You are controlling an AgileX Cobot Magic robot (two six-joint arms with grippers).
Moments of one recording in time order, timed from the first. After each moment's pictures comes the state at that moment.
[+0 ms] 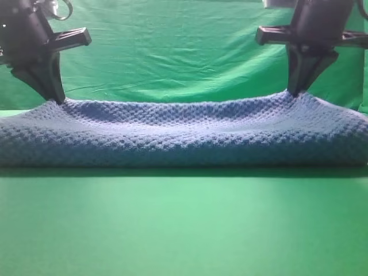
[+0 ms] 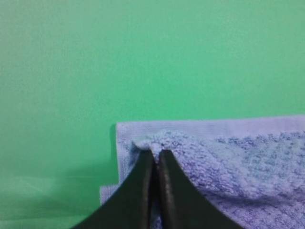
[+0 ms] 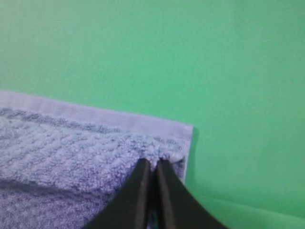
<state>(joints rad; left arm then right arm) -0.19 1.84 -1.22 -0.28 0.45 -0.01 0.33 1.86 -1.32 -0.03 0.63 0.01</state>
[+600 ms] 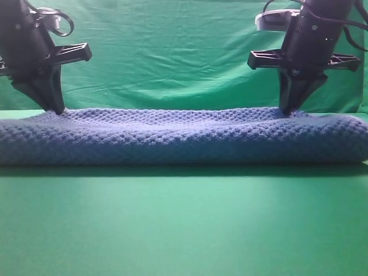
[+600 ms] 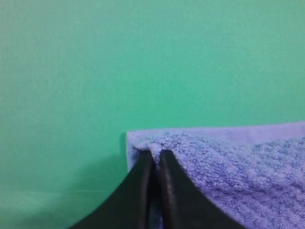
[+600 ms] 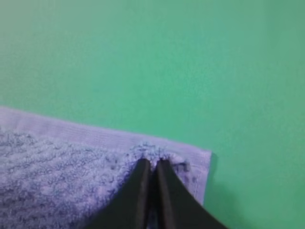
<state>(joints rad) -0.19 1.89 -1.23 -0.23 0.41 -0.02 0.33 1.96 -1.35 -0.01 0.57 -0.01</state>
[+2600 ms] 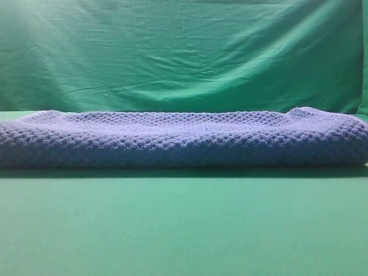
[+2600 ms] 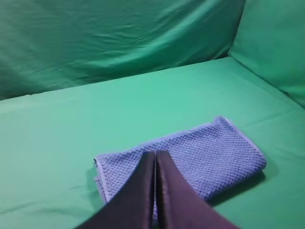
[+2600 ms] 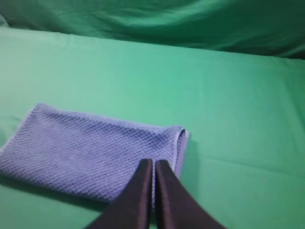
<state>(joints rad) -0.19 0.64 -1.23 -0.28 1.04 0.13 0.33 0.68 -1.15 0.07 1.06 -0.04</state>
